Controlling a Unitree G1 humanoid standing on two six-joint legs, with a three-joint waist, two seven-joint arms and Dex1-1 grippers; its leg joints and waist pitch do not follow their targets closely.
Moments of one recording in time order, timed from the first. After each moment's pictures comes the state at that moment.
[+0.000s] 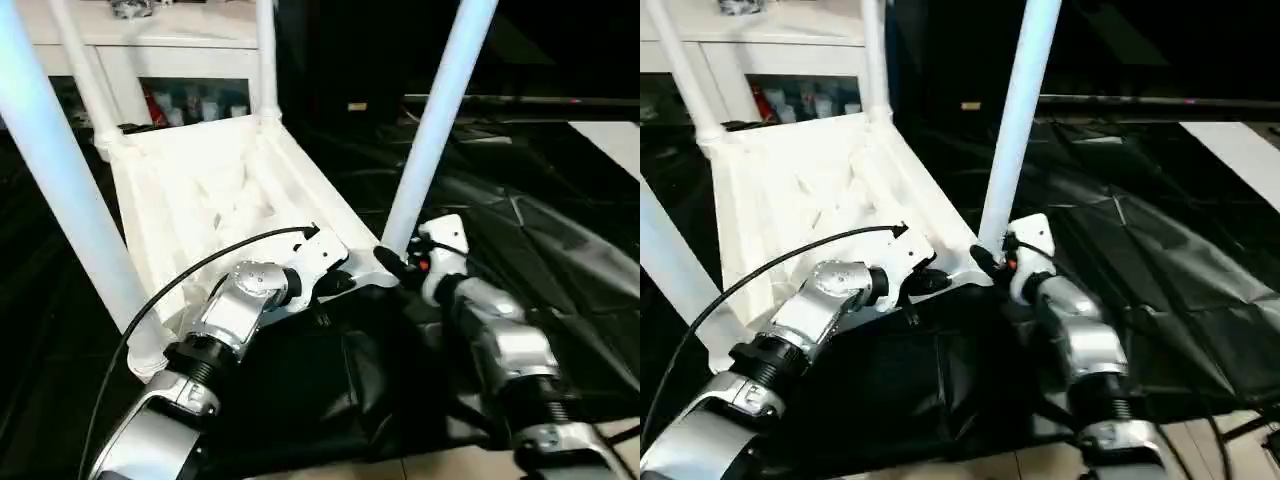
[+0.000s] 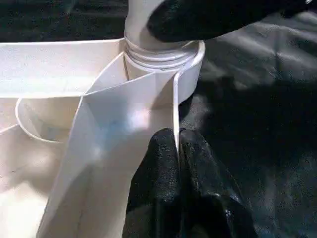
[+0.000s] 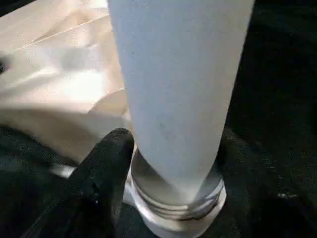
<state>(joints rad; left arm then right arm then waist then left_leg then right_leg) -0.62 0.16 -0.28 0.60 0.11 0.21 -0.88 -0.43 -0.23 0.02 0.43 0.17 0.27 0.65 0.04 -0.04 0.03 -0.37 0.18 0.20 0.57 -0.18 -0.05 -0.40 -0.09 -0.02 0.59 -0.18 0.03</state>
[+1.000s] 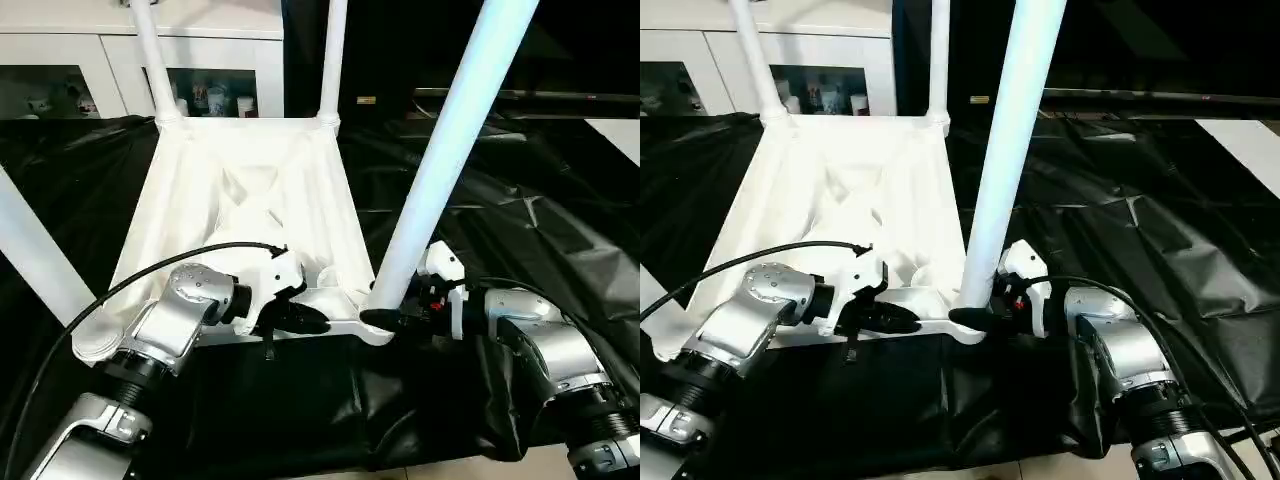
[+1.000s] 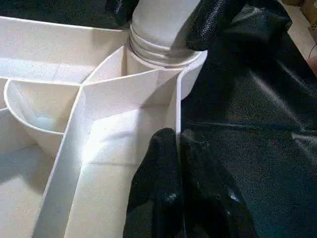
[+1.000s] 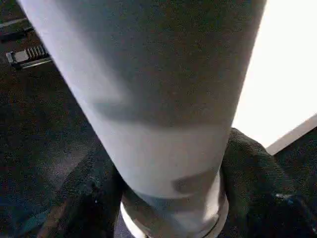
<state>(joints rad) -0.50 0.37 -0.30 0.38 -0.02 0.25 -1.26 -0.37 -0.41 0.17 0.32 0.22 0.24 1.10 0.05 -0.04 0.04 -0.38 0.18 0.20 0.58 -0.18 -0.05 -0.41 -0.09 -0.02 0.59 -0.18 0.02</state>
